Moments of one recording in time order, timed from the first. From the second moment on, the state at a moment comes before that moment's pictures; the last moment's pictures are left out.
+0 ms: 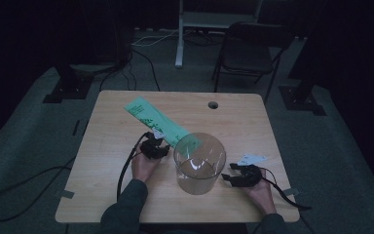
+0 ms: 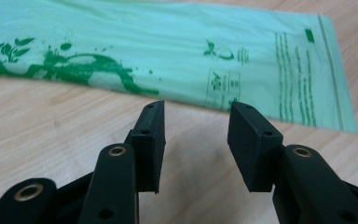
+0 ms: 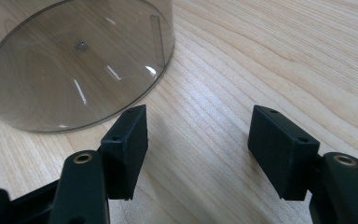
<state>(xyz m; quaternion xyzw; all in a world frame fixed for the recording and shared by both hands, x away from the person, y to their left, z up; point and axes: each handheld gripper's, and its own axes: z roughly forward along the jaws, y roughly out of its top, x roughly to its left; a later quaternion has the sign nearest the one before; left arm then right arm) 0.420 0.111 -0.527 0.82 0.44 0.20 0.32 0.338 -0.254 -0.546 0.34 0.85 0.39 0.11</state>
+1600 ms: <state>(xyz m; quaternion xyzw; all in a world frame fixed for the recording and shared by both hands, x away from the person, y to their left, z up) 0.429 0.082 -0.536 0.81 0.43 0.18 0.35 0.337 -0.254 -0.547 0.34 0.84 0.40 0.11</state>
